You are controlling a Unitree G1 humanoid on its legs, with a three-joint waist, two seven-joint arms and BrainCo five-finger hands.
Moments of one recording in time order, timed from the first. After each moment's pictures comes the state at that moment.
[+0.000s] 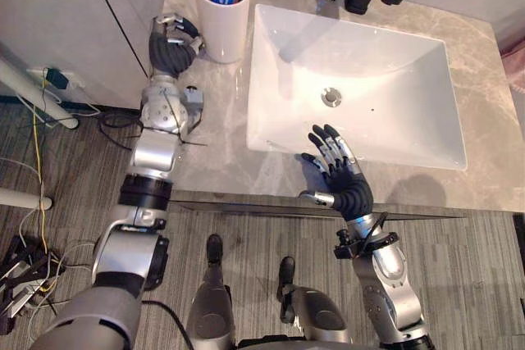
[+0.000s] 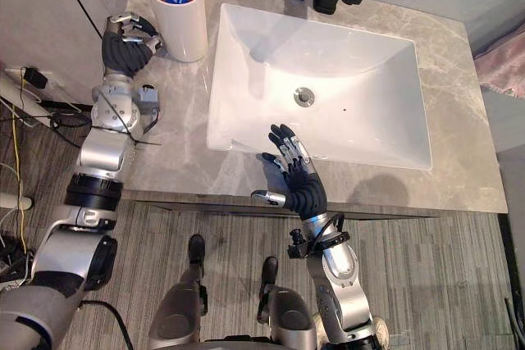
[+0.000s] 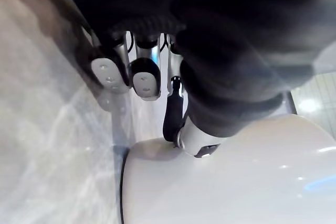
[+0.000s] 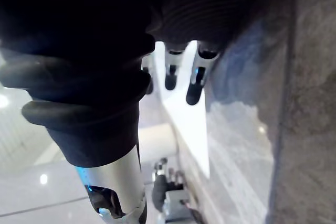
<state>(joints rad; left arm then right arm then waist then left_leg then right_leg) -0.78 0.39 -0.05 0.31 -0.05 0.02 0.28 0.11 -0.07 0.22 -0.29 0.31 -0.19 0.18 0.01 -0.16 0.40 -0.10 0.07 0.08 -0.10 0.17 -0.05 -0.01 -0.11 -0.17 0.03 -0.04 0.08</state>
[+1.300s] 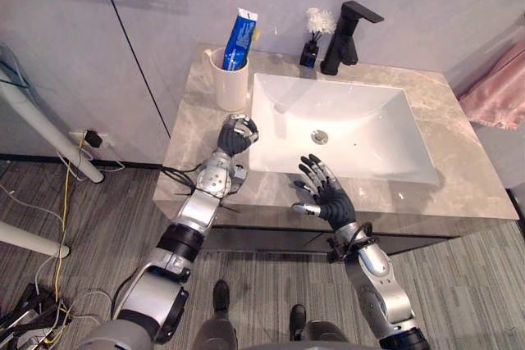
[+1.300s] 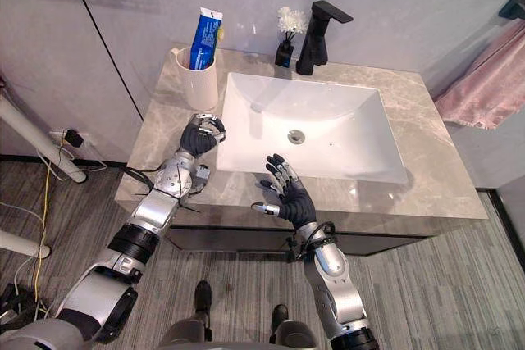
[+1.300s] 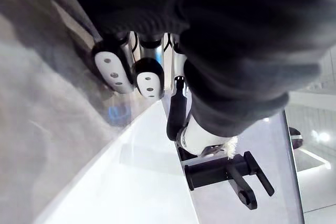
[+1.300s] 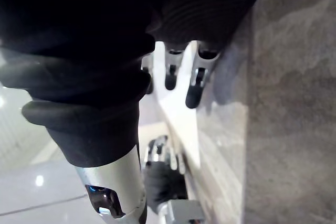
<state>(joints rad) -0.59 0.27 -0.27 0.44 0.02 -0.02 0.20 0.08 -0.08 0.22 -0.09 0.32 -0.10 0.15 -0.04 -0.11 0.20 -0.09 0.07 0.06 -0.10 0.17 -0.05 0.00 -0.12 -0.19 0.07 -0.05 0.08</state>
